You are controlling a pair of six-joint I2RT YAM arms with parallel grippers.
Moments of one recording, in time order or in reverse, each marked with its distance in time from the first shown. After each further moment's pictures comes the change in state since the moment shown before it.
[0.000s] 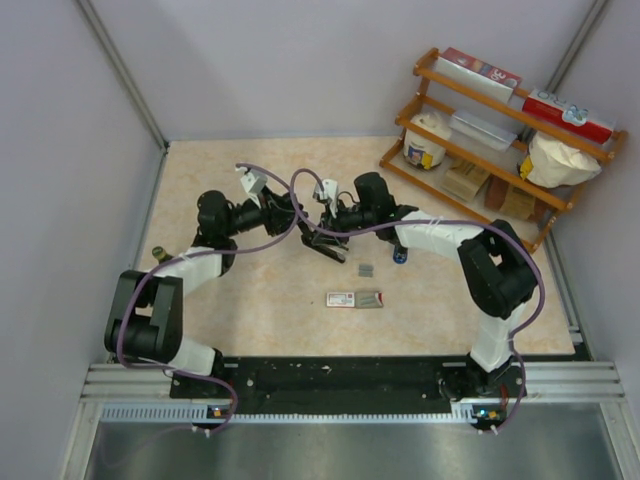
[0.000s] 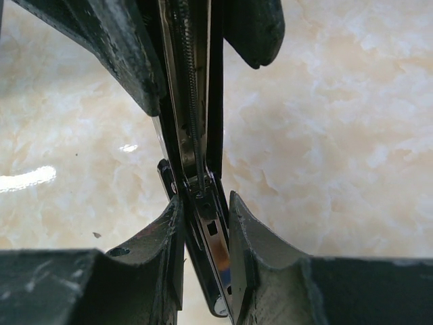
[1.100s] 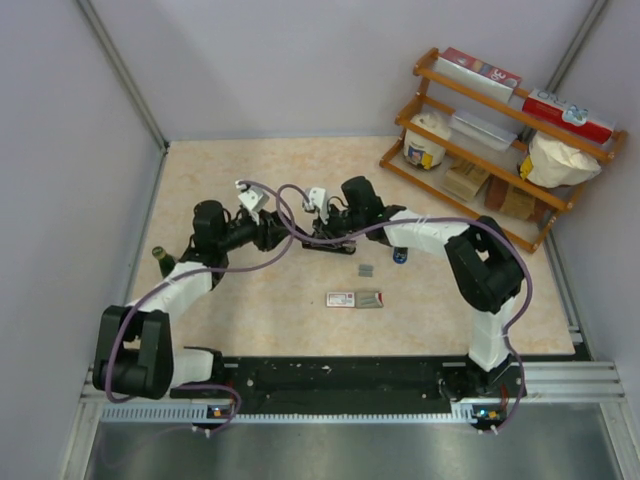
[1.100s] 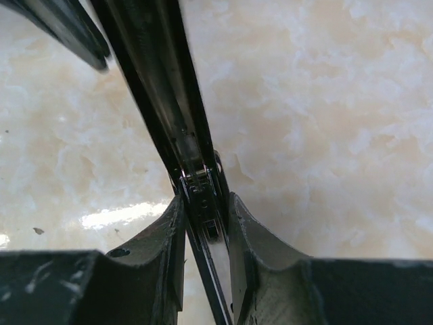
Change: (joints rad) left arm 0.021 -0.194 -0.071 -0.465 -0.191 0.380; right arm 0.041 0.071 0.063 -0.077 0.141 -0.153
